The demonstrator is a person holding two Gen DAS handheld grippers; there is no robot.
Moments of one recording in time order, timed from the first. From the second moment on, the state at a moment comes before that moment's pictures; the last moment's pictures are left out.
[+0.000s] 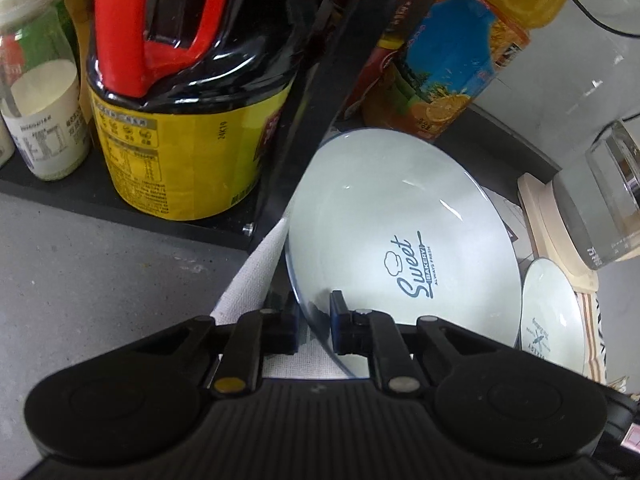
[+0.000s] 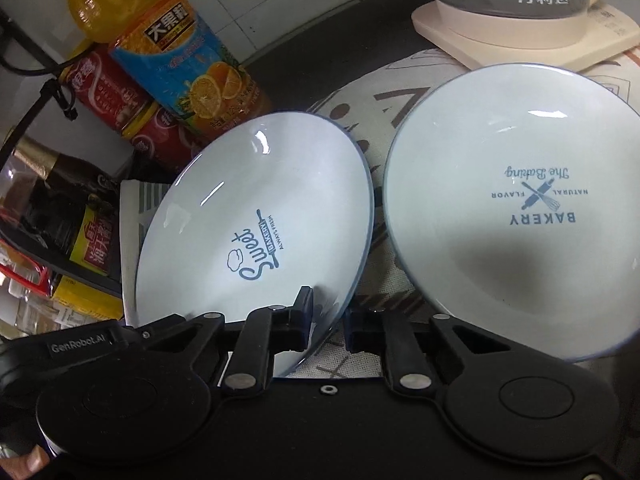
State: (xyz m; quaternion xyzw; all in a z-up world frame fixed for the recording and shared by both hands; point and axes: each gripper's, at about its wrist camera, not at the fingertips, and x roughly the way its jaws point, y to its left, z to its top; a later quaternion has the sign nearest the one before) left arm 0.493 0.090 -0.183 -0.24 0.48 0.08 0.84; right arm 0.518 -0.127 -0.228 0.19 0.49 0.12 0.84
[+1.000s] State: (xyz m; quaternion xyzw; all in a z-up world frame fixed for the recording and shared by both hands) left arm 0.387 0.081 -0.125 -0.23 0.43 0.06 0.87; right arm 0.430 -0.133 -0.171 0.15 0.43 0.16 0.88
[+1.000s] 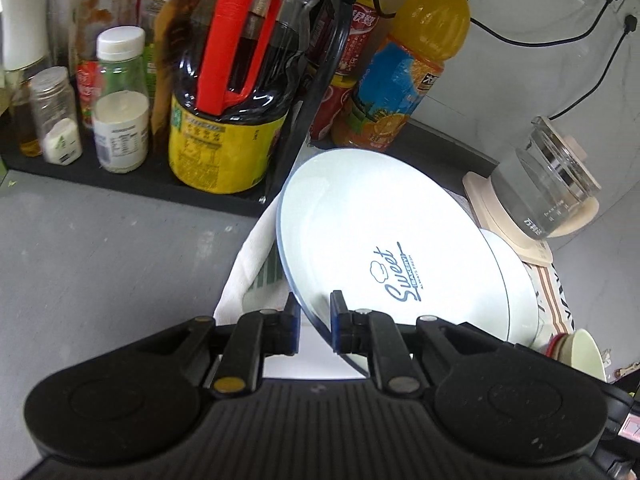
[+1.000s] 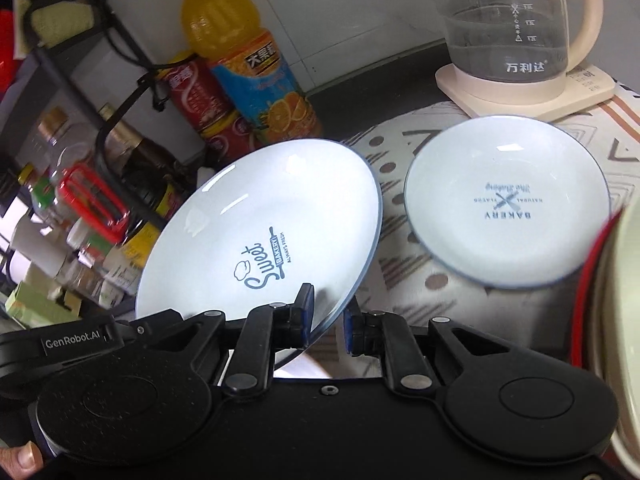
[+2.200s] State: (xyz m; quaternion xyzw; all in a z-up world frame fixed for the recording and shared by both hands) left arm 0.266 0.054 -0.137 -0.25 0.44 0.06 0.86; right arm 0.312 -0.151 -0.163 0.09 0.44 0.17 0.88
